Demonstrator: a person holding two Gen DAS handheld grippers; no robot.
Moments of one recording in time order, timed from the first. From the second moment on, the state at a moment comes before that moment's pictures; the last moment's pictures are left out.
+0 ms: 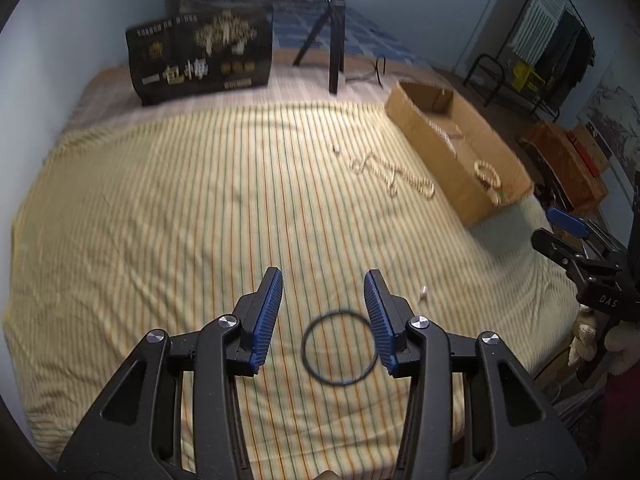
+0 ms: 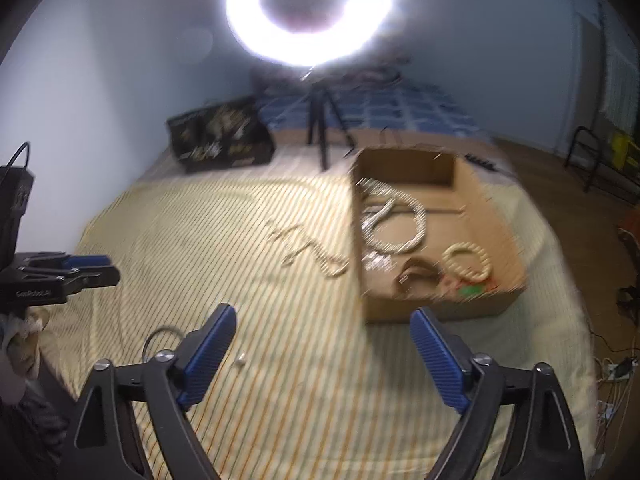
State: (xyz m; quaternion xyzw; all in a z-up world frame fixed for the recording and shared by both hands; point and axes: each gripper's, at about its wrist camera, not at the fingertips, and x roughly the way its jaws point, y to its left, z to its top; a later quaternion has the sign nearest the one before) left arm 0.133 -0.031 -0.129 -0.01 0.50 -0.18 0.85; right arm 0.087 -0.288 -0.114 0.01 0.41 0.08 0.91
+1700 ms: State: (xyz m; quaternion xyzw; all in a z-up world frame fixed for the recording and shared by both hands) left arm 0.139 -0.032 -0.222 -0.01 0.59 -0.18 0.79; right arm 0.102 -0.192 -0.210 -0.18 0.48 0.26 0.82
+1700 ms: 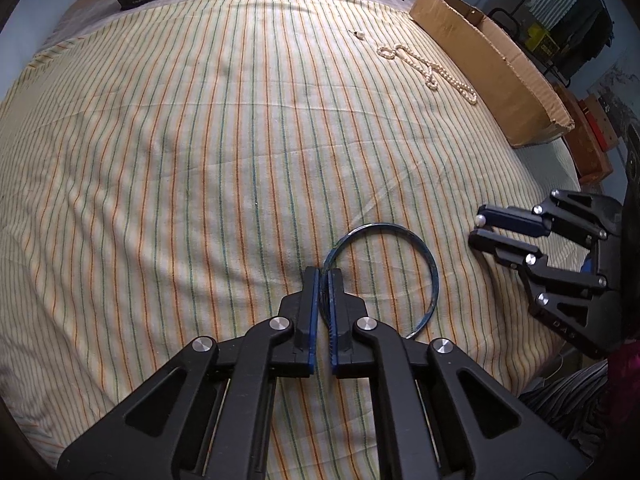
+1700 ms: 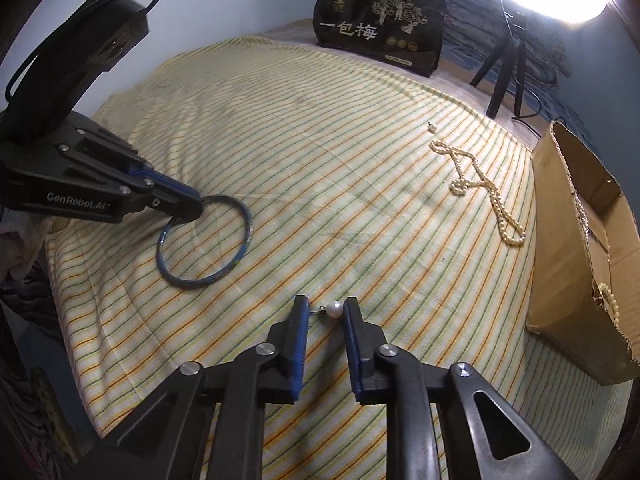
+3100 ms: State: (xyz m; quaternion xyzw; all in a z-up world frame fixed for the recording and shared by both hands) left arm 0.123 -0.085 -0.136 -0.03 0.50 -0.25 0.83; right arm 0.108 -0.250 -0.147 -0.07 0.43 0.20 0.88
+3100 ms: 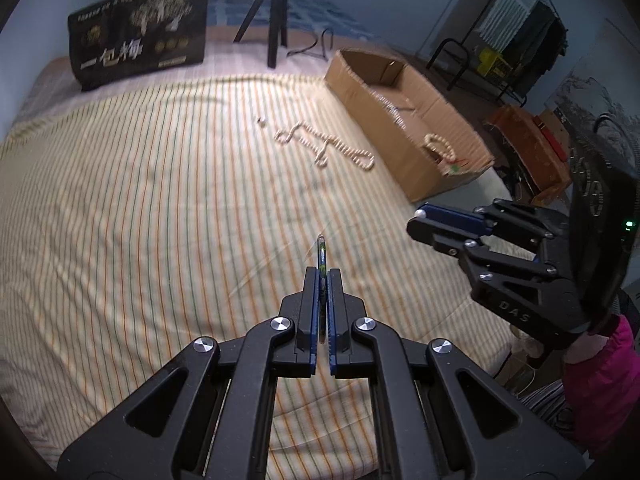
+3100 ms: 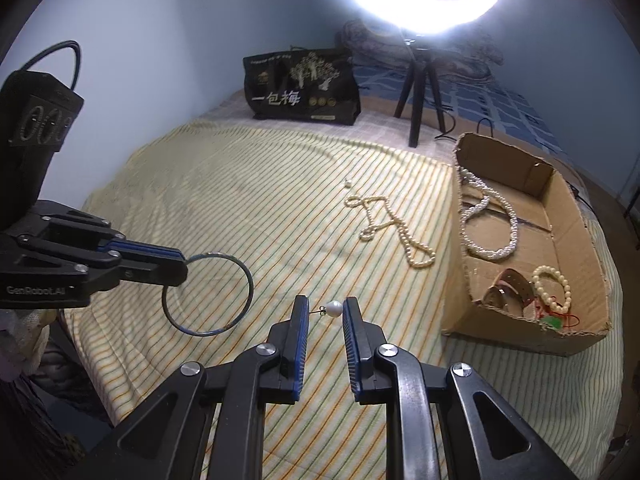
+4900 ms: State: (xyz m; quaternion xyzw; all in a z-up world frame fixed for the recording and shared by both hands) left arm 0.211 -0.244 -0.099 -0.03 0.45 -0.30 0.84; right arm 0.246 -0.411 -0.106 0.04 0.40 0.05 0.91
